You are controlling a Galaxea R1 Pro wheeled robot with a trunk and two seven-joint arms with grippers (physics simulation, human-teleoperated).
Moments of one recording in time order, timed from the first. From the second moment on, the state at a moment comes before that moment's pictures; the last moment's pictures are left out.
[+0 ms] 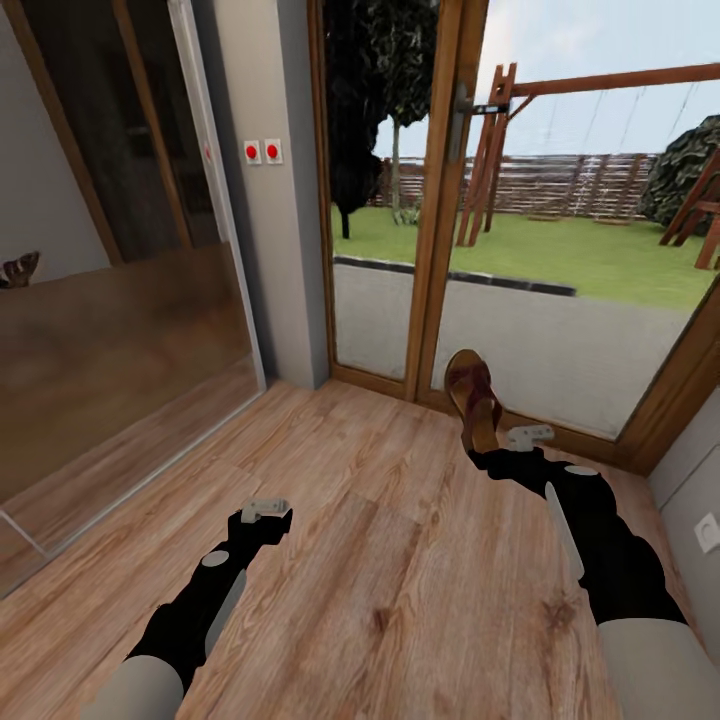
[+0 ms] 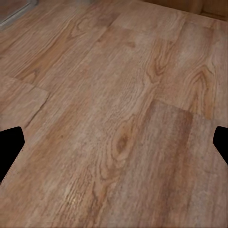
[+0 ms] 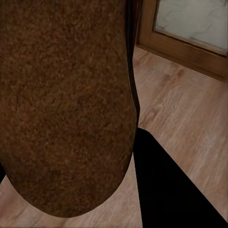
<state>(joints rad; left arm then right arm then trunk) -0.55 -0.03 -0.05 -0.77 0.01 0.09 -0.02 -0.62 -0.12 -0.08 -1.28 0.06 0.67 0.31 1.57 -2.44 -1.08</state>
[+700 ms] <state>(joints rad) -0.55 -0.03 -0.05 -0.77 0.01 0.09 -0.02 -0.62 -0.12 -0.08 -1.28 0.06 0.67 0.31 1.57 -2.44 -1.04</state>
